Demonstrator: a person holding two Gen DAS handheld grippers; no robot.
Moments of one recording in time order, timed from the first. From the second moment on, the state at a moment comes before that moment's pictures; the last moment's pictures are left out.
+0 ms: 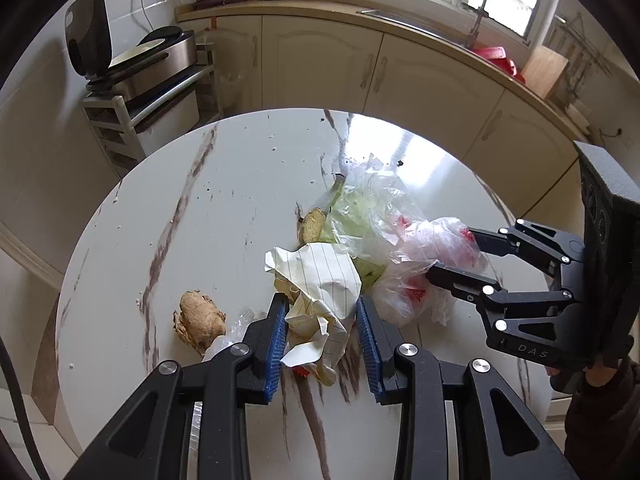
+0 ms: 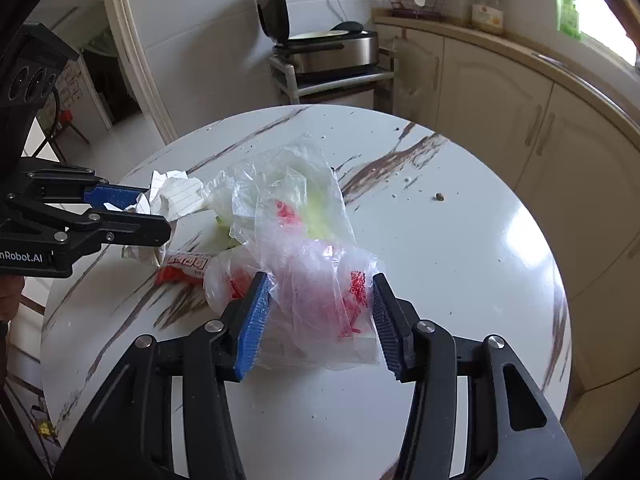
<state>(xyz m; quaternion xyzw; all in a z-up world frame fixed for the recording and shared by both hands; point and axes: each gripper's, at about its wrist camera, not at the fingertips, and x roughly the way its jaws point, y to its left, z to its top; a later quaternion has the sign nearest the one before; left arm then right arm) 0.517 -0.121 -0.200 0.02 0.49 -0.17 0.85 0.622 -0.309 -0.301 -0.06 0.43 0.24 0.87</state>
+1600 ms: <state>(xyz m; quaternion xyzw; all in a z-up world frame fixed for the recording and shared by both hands) 0.375 -0.171 -0.202 0.03 0.51 -0.17 0.84 0.443 -0.396 -0.283 0.05 0.40 0.20 0.89</state>
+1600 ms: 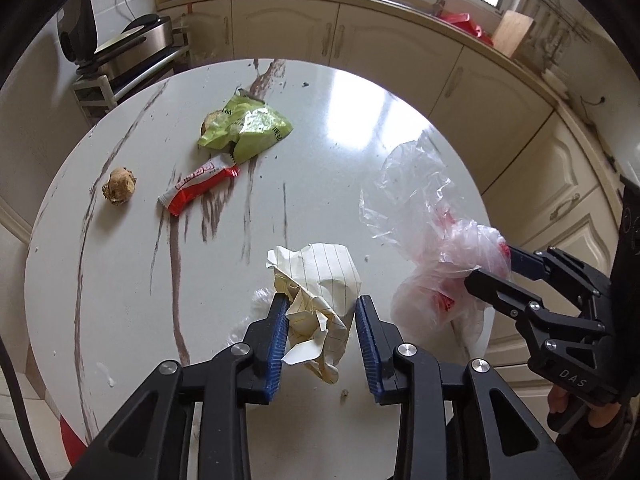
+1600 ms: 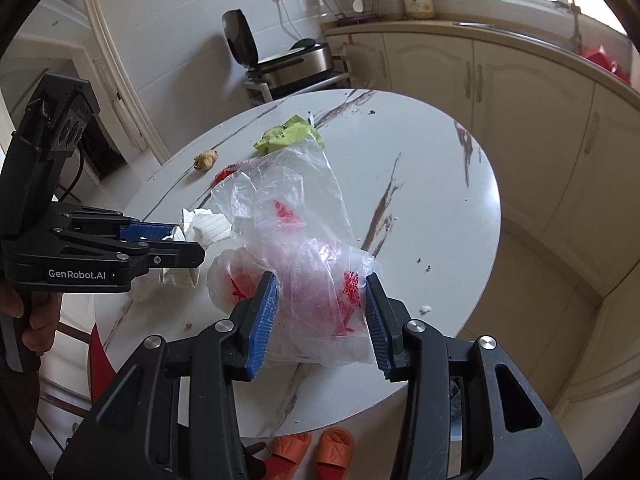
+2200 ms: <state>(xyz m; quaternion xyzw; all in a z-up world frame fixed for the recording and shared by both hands) 0.370 -0.345 -0.173 0.10 0.47 -0.31 0.82 0.369 -0.551 -0.258 0.09 0.34 0.02 0.94</state>
